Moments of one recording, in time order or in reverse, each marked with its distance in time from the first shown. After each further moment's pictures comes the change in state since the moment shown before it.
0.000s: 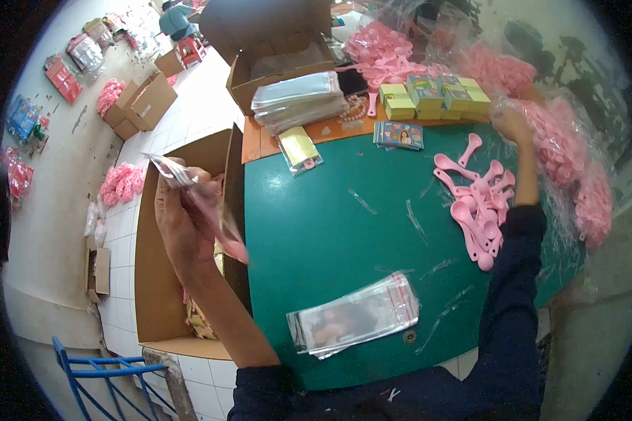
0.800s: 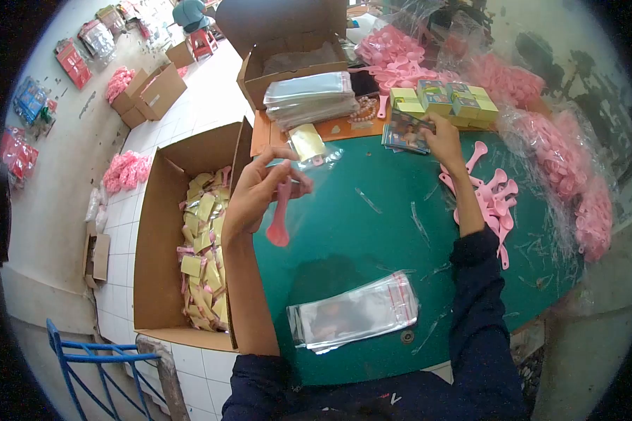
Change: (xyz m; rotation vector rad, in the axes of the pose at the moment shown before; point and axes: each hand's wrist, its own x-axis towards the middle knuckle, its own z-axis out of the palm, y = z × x) left_hand 0.007 -0.057 -0.005 0.423 -0.310 -0.500; right_hand -0.028 -0.123 0.126 0.339 0.076 -0.180
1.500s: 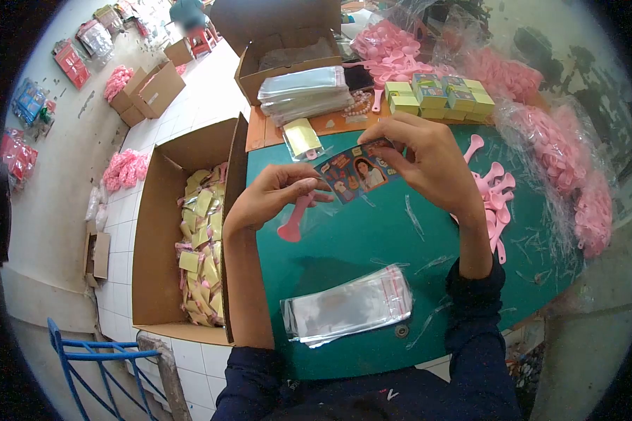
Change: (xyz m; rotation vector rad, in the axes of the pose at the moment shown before) left_hand 0.001 0.001 0.020 0.095 -0.370 -0.015; right_hand -0.081 -0.189 -0.052 0.043 -0.248 -0.433
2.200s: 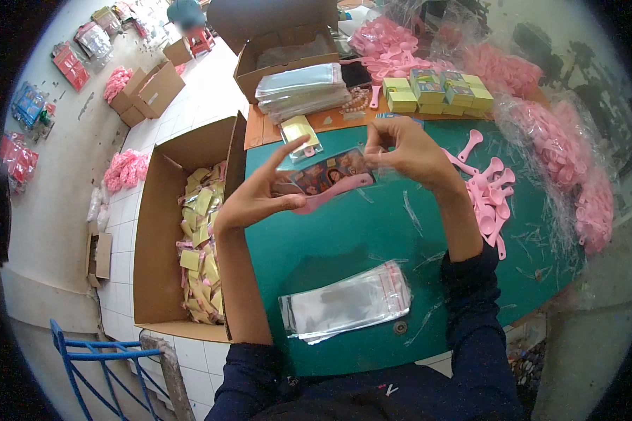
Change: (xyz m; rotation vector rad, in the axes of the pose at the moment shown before) left_hand -0.014 0.003 -0.010 0.090 -0.009 -0.008; right_hand 0.005 0.054 0.021 0.573 -0.202 0.300
